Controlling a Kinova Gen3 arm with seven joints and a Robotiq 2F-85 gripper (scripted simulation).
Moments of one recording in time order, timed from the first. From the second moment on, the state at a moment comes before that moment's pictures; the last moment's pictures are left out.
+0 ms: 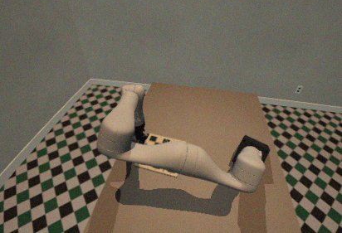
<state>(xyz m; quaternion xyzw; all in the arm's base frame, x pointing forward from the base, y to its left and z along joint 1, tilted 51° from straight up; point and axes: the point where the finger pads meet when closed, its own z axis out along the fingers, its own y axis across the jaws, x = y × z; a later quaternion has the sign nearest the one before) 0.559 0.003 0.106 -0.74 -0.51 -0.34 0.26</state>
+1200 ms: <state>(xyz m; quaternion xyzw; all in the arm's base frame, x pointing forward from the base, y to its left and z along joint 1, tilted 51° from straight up) 0.559 0.002 0.106 -0.75 -0.51 -0.34 0.26</state>
